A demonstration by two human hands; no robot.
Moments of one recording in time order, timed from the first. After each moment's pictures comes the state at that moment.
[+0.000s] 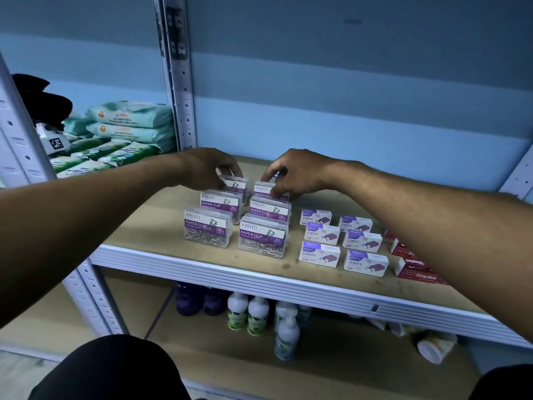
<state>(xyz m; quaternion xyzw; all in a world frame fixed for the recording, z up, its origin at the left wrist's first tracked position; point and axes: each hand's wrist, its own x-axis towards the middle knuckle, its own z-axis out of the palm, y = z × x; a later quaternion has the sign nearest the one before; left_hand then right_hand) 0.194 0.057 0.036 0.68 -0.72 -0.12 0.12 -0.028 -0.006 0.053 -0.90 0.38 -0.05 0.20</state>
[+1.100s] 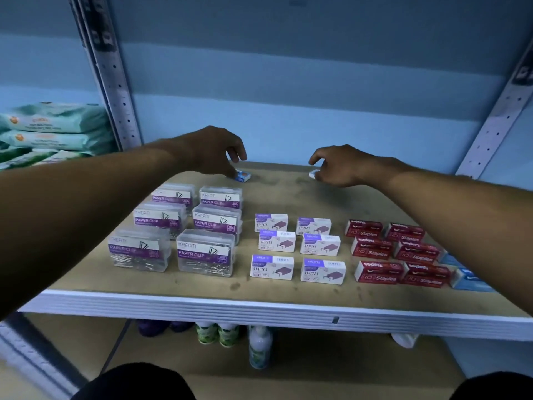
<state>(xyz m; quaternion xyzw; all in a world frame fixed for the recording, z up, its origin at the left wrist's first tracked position) 0.117 -0.028 0.052 0.62 -0.77 -0.05 0.13 -0.160 -0.094 0.040 -0.82 0.56 -0.03 0.06</state>
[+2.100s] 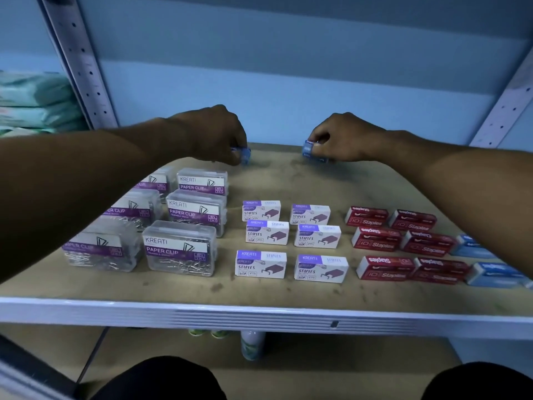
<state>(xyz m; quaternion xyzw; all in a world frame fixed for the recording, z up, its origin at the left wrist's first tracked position) 0.098 -0.062 0.035 0.56 -0.82 0.07 0.06 -0.170 -0.120 0.036 -0.86 0.51 -0.10 0.04</state>
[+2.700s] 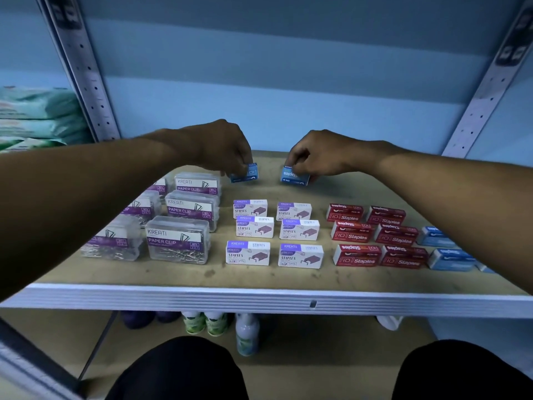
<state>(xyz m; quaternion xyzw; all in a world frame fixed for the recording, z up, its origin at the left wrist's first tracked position) 0.068 -0.033 0.045 0.57 -0.82 -0.06 0.08 -0.168 -0.079 0.039 -0.87 0.46 -0.08 0.14</state>
